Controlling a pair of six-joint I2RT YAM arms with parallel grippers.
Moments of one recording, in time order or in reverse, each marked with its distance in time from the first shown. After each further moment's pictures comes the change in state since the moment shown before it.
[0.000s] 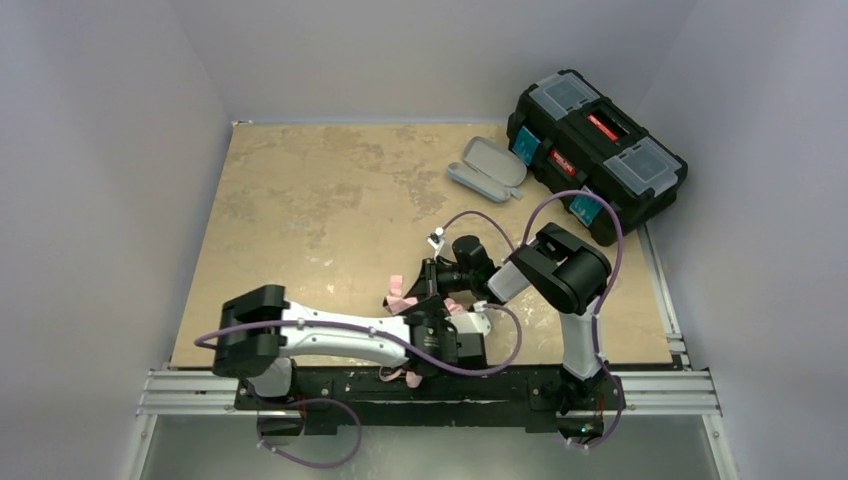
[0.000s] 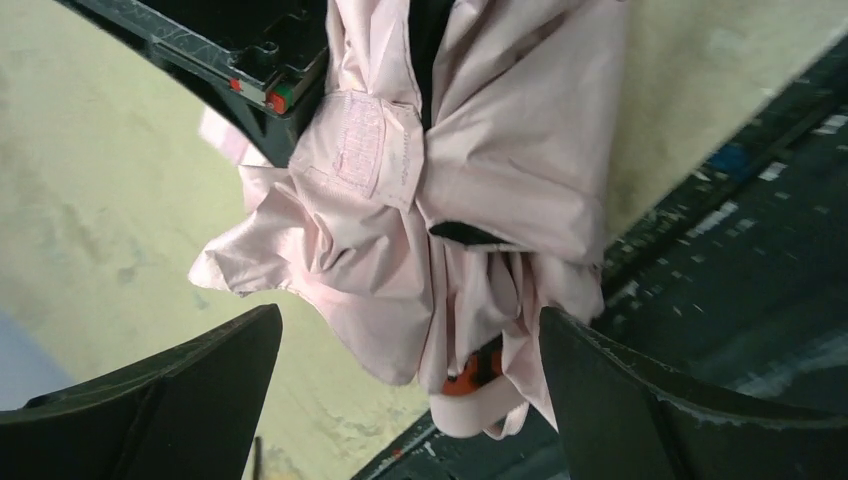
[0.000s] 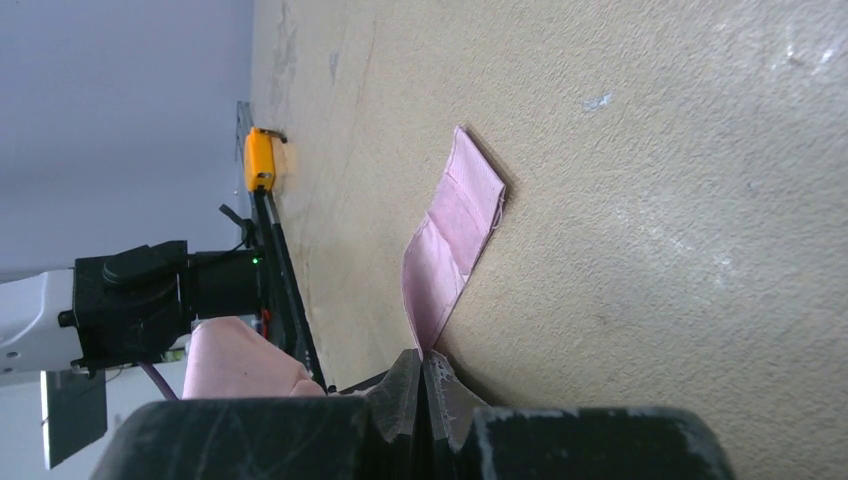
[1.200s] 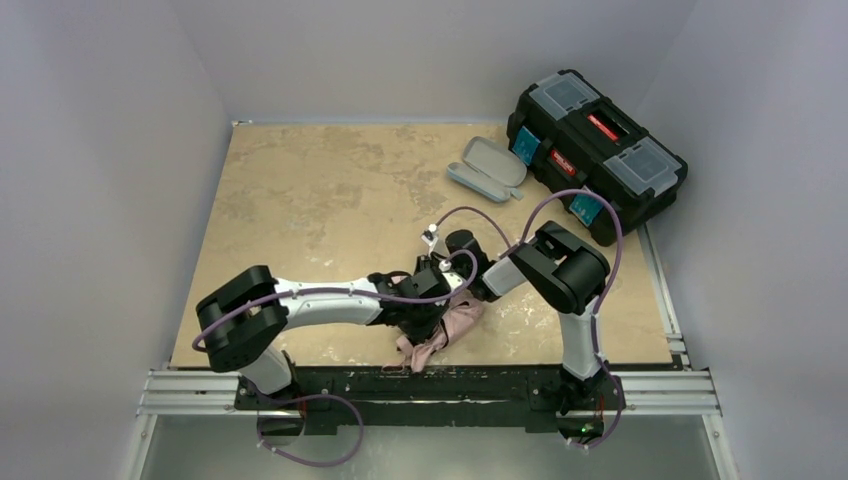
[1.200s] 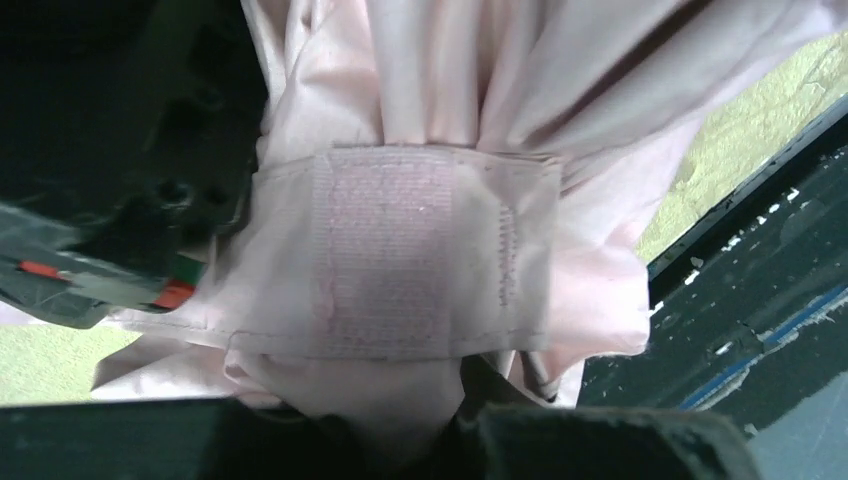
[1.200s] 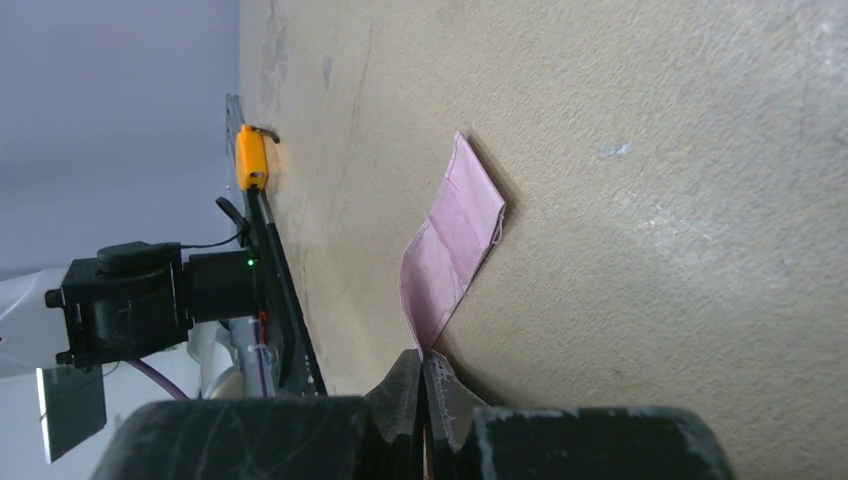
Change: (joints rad) left arm 0.424 -0.116 -0.322 0.537 0.691 0.045; right arm 0.005 0.003 0.070 -0.103 -0.010 -0.024
